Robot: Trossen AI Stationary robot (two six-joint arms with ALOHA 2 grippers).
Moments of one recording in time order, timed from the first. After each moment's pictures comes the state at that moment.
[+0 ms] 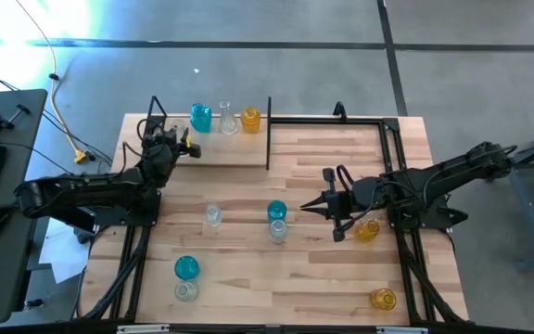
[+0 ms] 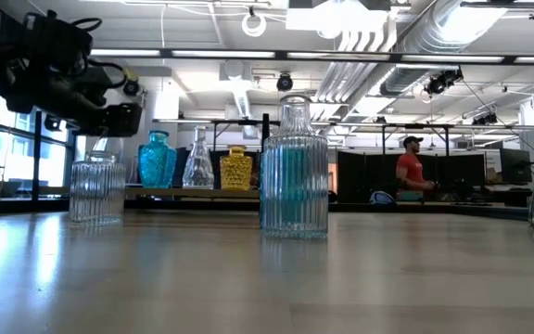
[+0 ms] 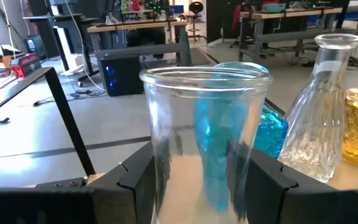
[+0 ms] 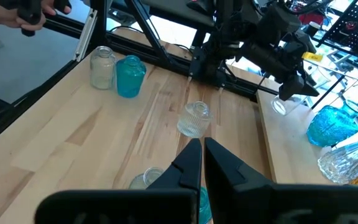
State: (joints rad) left arm 0.53 0.86 0.09 0.57 -0.86 -0.10; right arm 0.31 1.13 0.94 -0.17 0.23 -0.22
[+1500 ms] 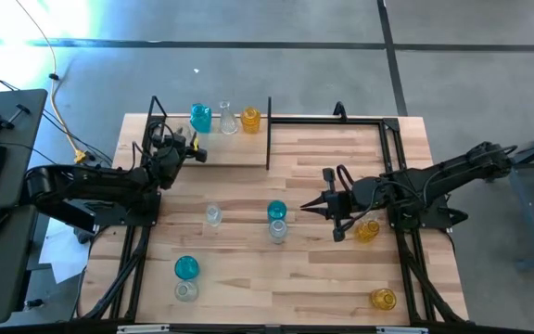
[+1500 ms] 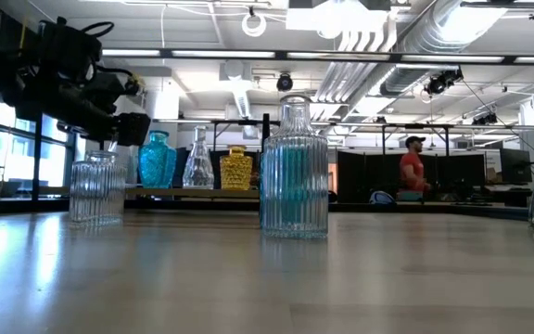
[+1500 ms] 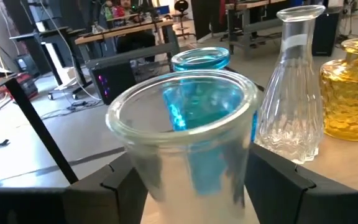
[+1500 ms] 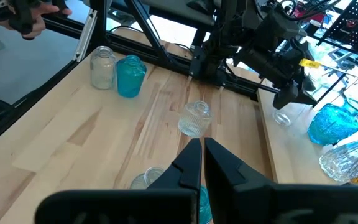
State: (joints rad) left arm 0.46 1.05 0.09 0.75 -0.88 -0.01; right arm 0.31 1.13 0.94 -0.17 0.23 -0.21
